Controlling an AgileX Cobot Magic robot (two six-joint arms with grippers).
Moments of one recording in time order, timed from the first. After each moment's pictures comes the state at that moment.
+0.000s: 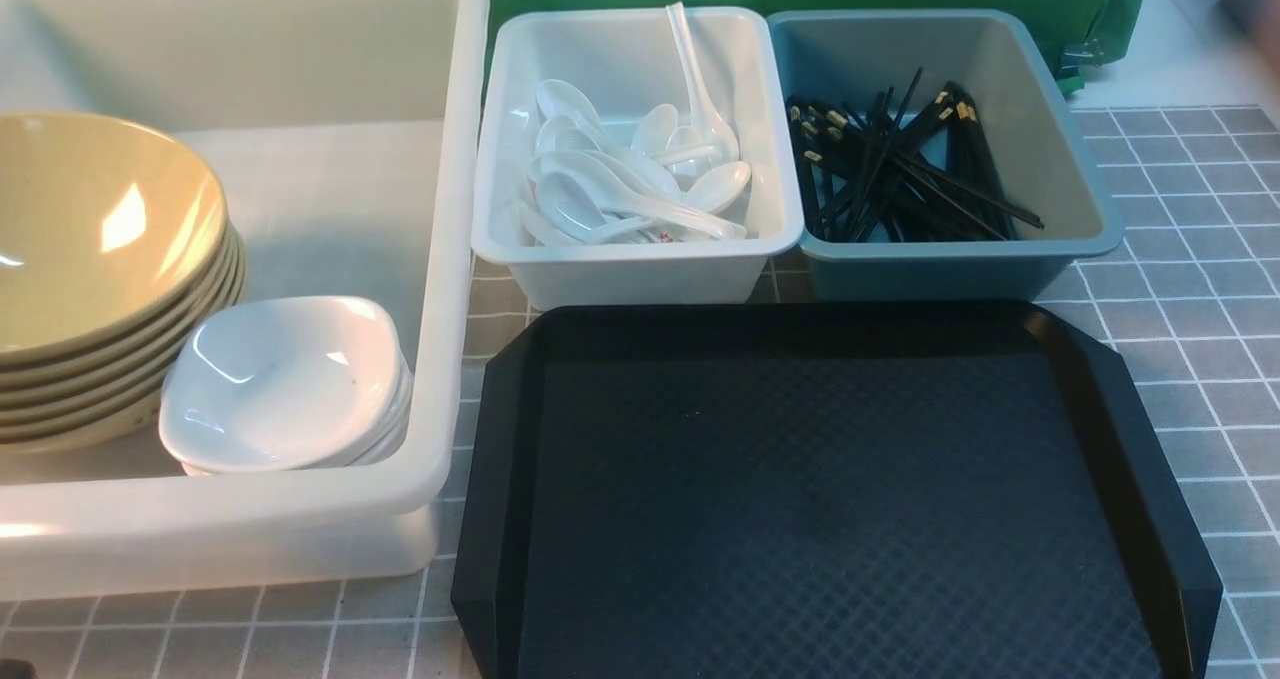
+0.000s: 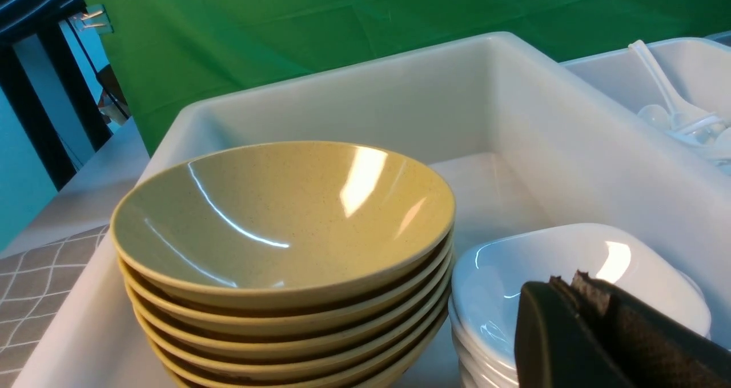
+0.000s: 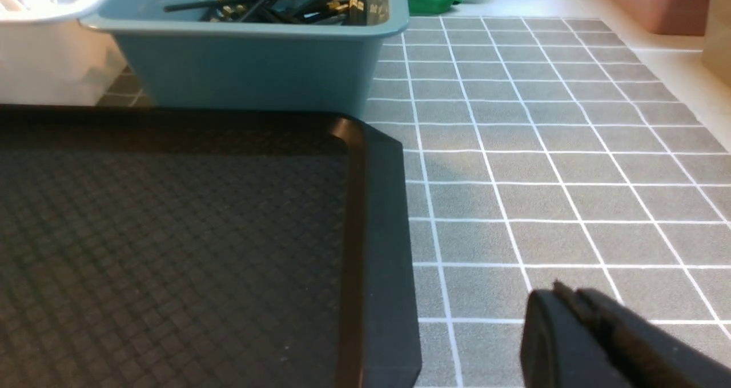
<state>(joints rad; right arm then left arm) -0.06 -0.01 0.03 0.02 0.33 0.00 -0.03 0.08 -0.26 0.12 0.36 0.07</state>
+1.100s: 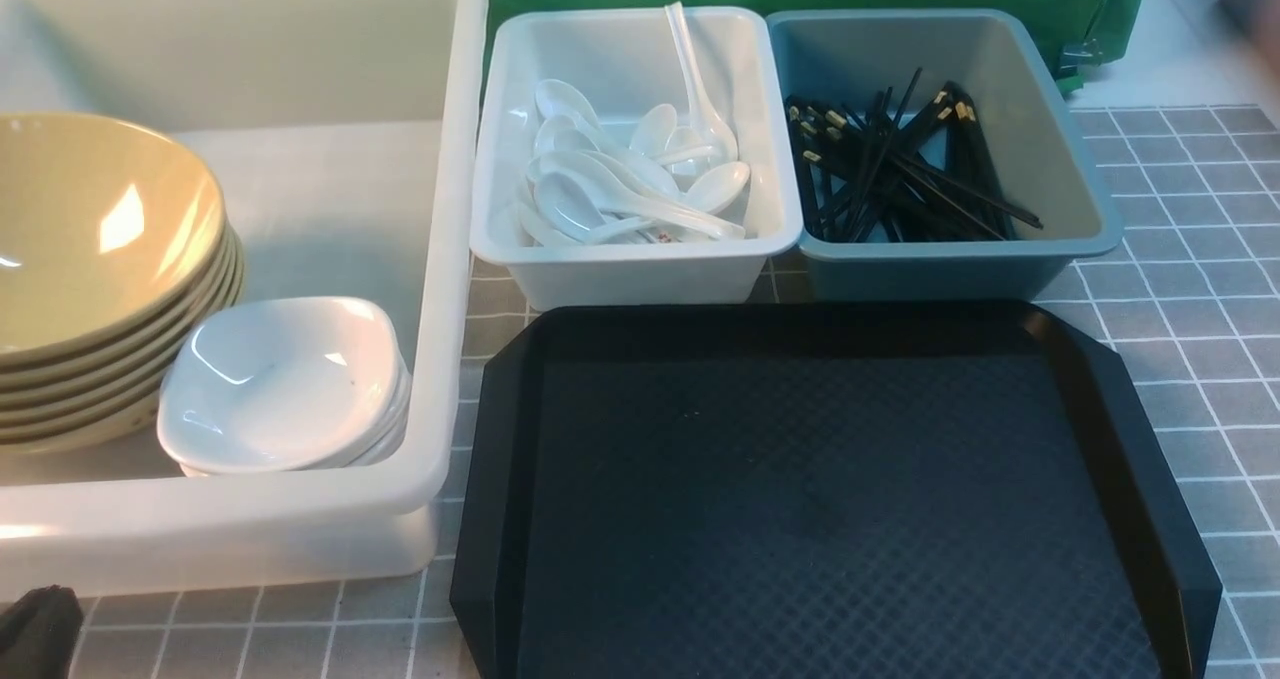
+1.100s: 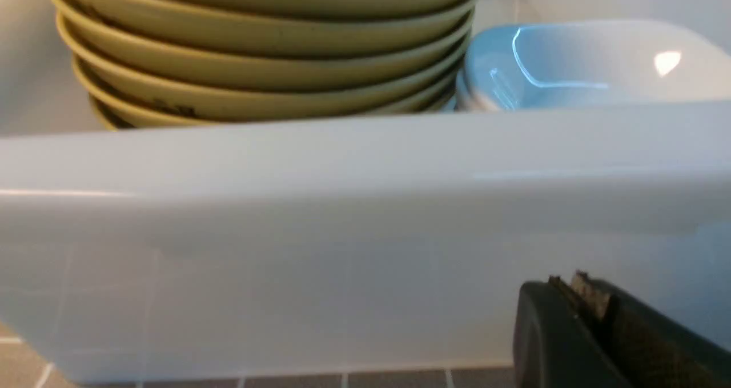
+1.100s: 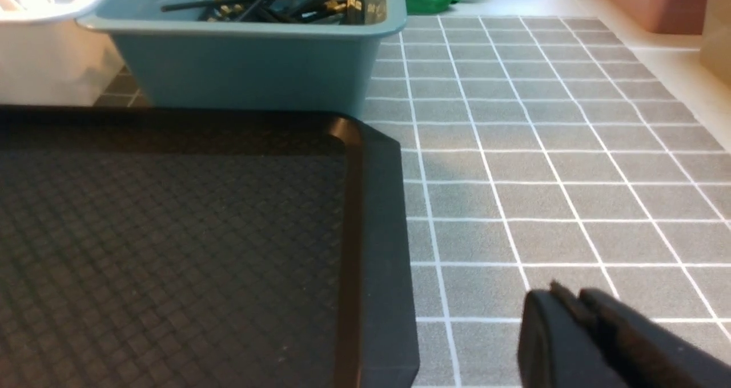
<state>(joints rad) -0.06 -0.01 0.03 0.02 0.33 0.00 0.06 -0.01 0.02 -0.03 0.33 0.05</state>
